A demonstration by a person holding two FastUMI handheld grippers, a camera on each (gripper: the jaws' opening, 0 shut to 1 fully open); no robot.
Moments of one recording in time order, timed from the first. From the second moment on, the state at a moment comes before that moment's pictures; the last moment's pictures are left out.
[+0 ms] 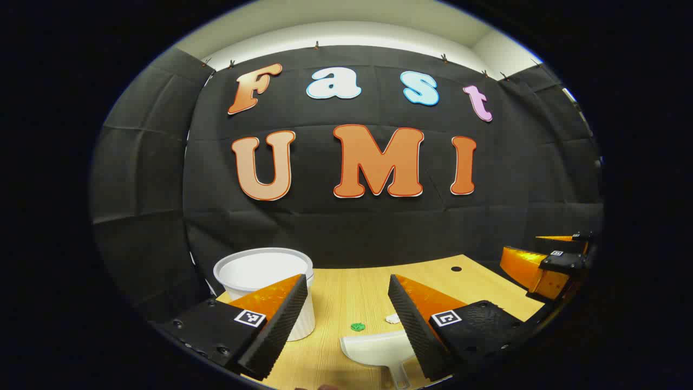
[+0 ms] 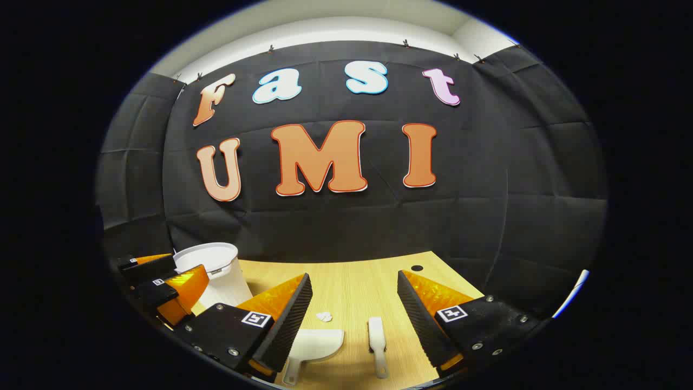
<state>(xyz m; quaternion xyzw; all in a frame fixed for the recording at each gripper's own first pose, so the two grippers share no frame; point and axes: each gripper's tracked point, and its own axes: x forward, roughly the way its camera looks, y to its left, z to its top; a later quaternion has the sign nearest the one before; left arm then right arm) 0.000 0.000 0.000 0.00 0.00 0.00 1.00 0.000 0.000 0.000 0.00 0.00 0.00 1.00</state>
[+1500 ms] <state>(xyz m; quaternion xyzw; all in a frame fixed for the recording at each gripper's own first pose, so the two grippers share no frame) 0.012 -0.005 0.012 -0.01 0.00 -0.02 1.00 -0.007 -0.013 0.010 -0.01 0.00 -0.03 1.00</state>
